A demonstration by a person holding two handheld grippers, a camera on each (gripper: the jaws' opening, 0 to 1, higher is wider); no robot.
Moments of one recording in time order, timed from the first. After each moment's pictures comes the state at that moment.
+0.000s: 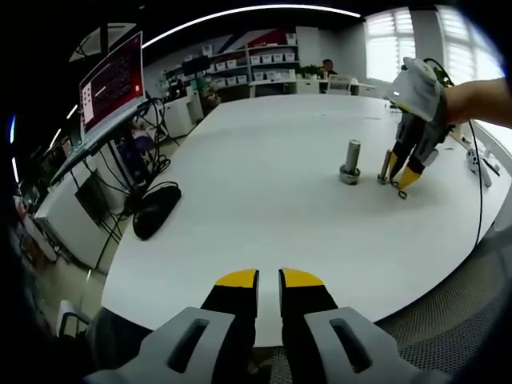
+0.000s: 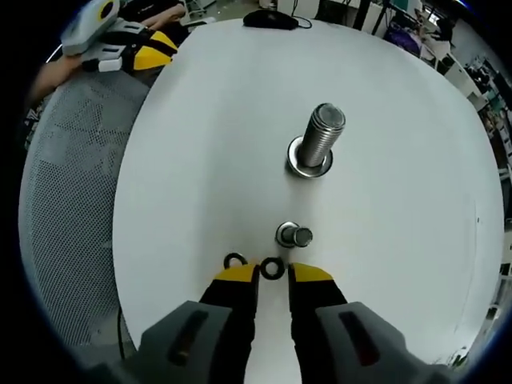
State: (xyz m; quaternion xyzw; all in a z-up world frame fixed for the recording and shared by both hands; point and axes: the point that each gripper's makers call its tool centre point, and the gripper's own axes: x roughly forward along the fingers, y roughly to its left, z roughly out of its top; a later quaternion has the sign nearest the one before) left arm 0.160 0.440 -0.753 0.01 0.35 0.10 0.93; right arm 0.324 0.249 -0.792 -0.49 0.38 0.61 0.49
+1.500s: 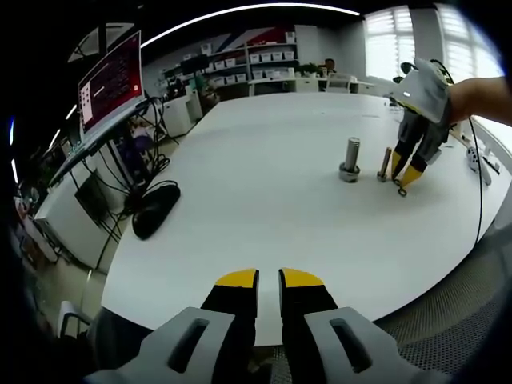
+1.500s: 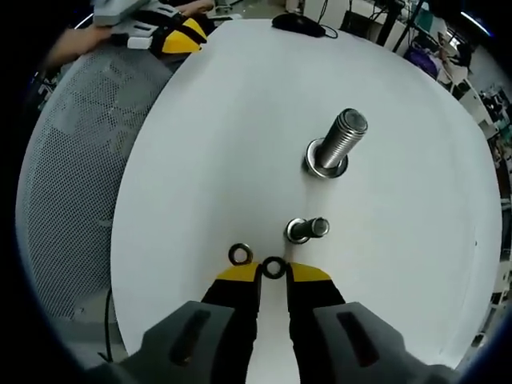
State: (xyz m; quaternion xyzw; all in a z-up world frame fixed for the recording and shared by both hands) left arm 0.160 0.440 -0.755 0.02 0.36 0.09 0.93; right arm 0.324 0.242 -0.800 -0.50 0.34 0.64 0.47
